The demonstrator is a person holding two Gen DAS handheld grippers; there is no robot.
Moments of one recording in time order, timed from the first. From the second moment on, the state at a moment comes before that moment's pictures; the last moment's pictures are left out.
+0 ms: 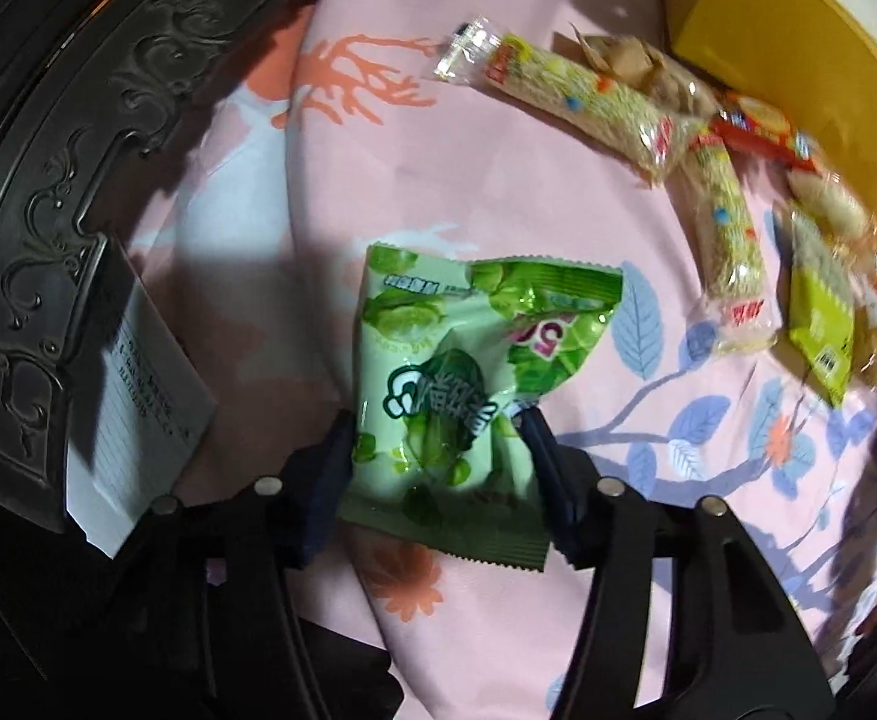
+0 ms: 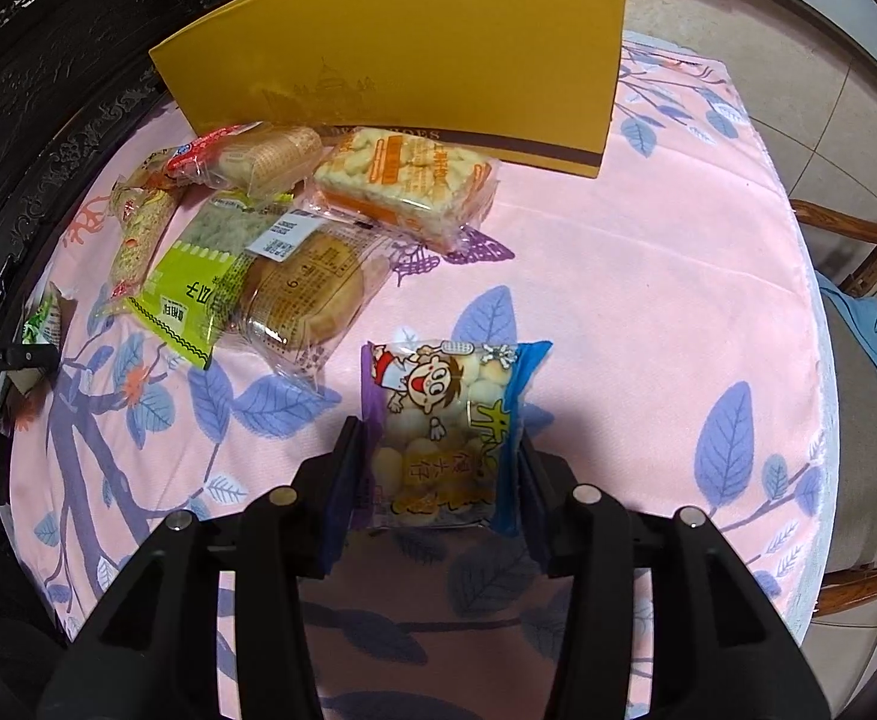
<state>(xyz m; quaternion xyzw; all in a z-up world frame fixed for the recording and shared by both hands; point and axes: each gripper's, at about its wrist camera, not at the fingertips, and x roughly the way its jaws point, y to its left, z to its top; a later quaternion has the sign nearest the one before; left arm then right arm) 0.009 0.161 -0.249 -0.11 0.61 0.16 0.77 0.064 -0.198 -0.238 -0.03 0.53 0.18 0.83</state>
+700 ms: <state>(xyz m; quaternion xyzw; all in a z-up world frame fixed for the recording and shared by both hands) 0.026 0.098 -0.147 -0.10 0.55 0.05 0.83 0.057 -0.169 -0.164 -0.04 0.45 0.22 0.86</state>
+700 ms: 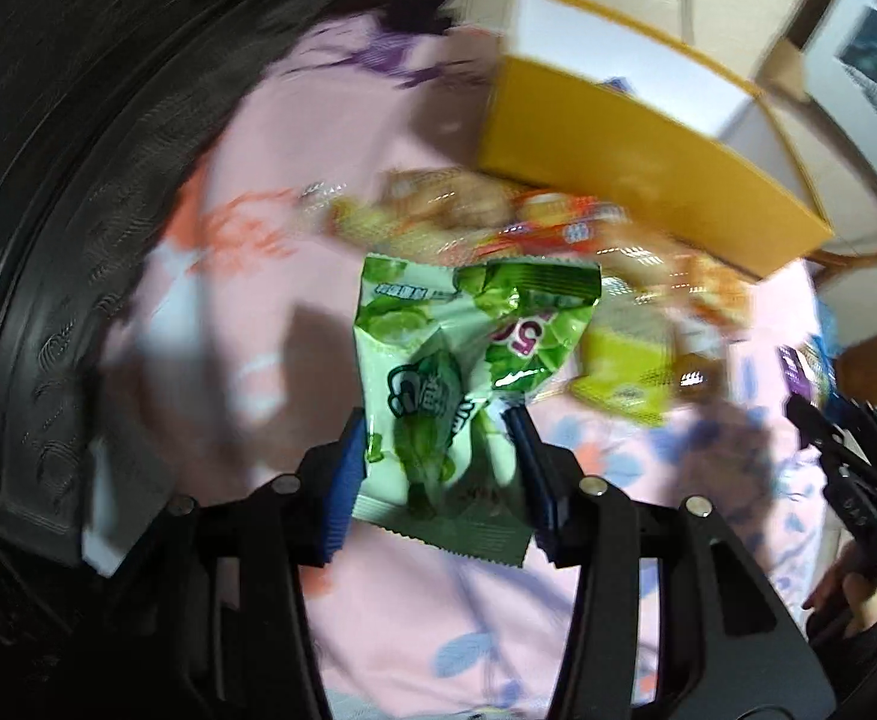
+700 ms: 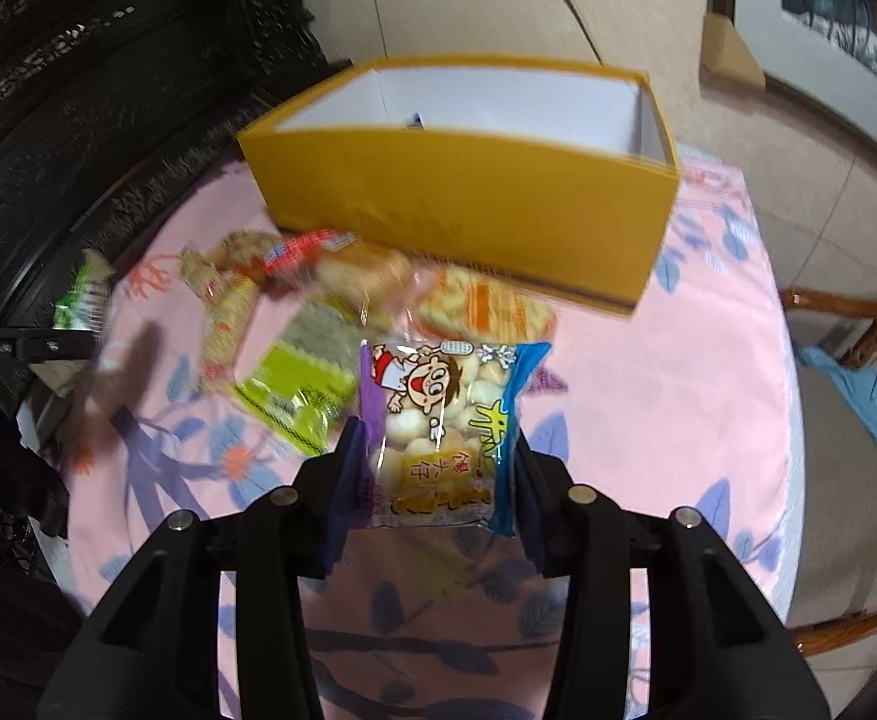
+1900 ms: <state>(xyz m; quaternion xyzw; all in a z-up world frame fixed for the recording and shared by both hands) 0.256 0.012 -0.070 -0.06 0.47 -0.03 0.88 0.215 -0.147 -0.032 0.00 0.34 0.15 0.93</state>
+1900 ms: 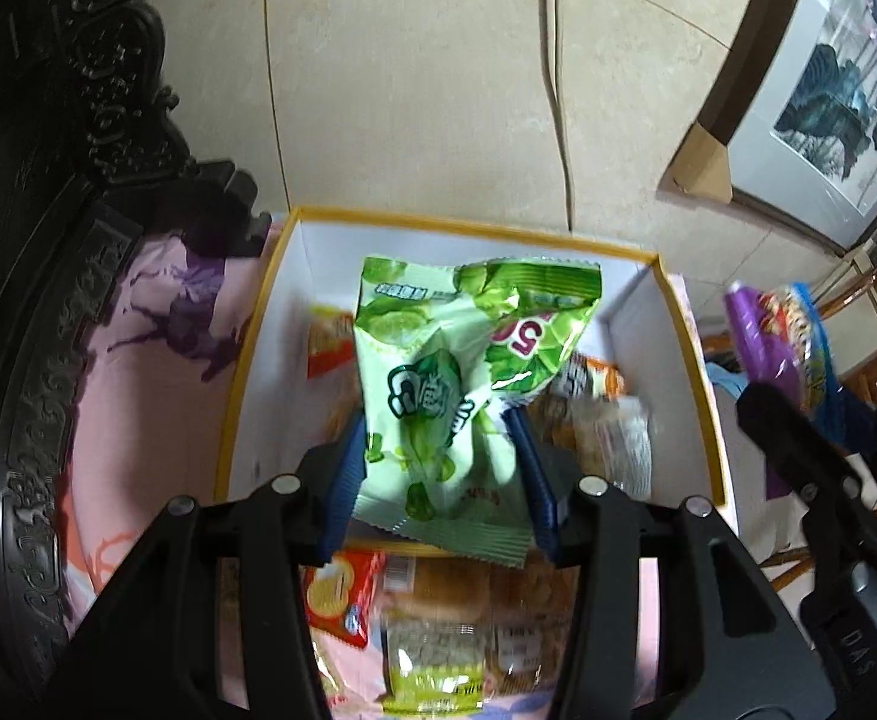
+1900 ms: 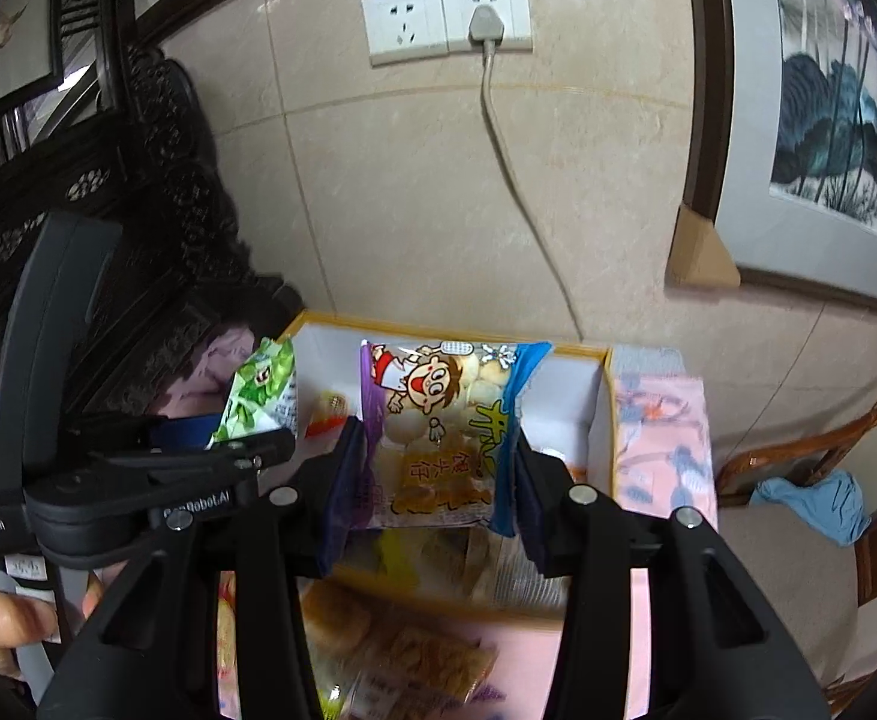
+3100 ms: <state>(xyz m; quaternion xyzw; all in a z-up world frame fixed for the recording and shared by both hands) 0.084 0.131 -0.155 -0.10 0.54 0.10 0.83 0.128 -0.122 -0.240 0.03 0.55 0.14 0.82</state>
